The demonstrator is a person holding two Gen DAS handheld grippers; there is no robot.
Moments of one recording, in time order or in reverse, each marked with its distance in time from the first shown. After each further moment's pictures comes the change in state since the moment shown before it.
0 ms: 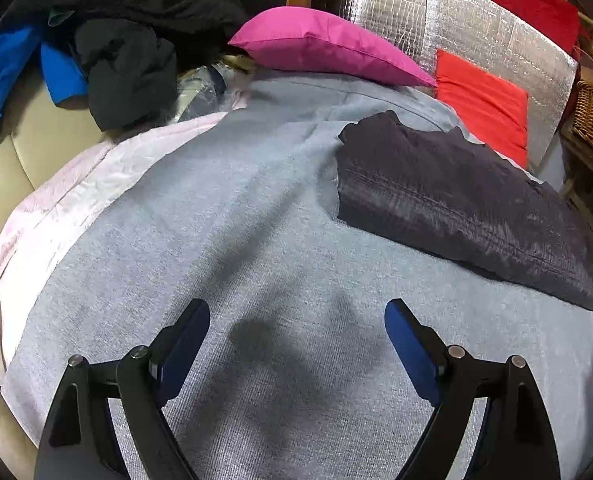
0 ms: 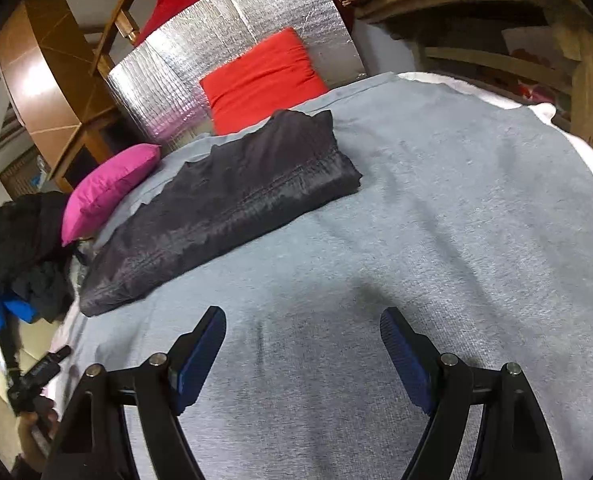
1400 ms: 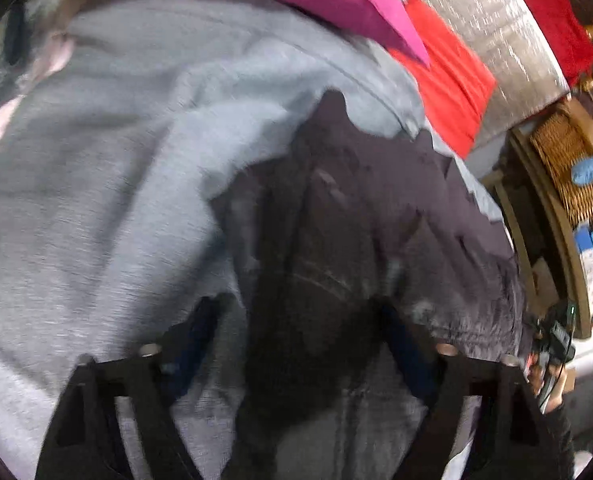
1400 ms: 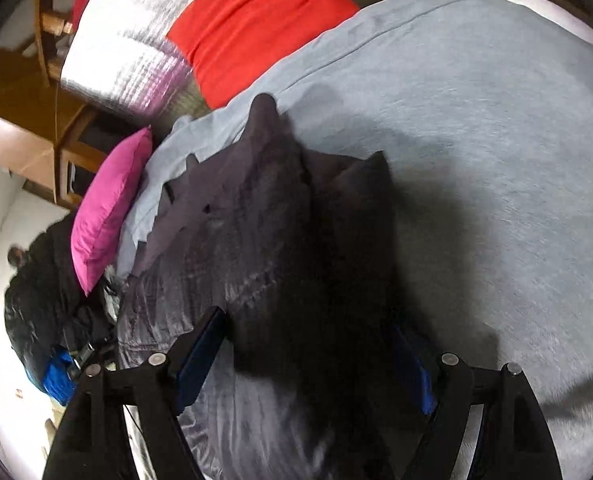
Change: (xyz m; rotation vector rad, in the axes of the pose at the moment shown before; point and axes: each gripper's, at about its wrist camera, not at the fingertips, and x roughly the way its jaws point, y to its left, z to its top) left arm 0.199 -0.047 0.178 -0.012 0.414 -0.474; right arm 0.221 -0.027 0.210 0.116 0.426 0.248
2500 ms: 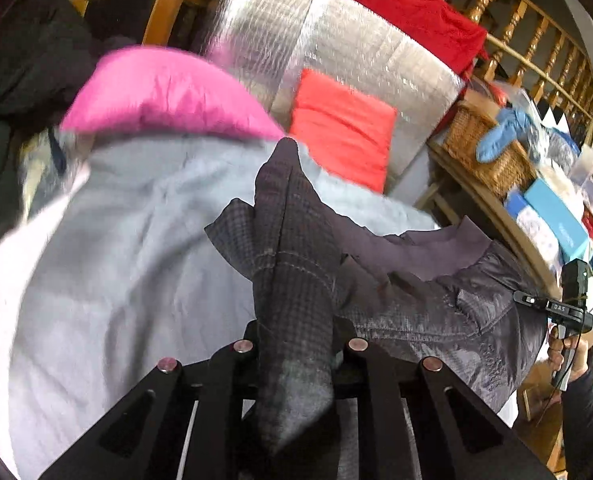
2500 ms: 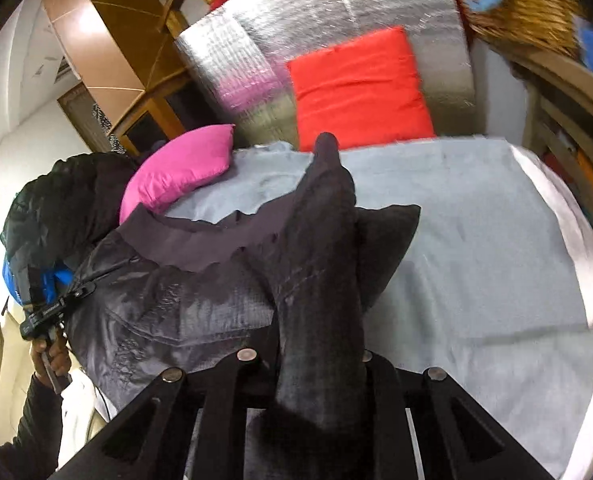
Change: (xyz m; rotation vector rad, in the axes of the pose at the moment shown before) left arm -0.170 -0.094 -0.121 0.211 -0.292 -0.036; right arm -0.167 0.116 -0.093 -0.362 -0.175 -0.094
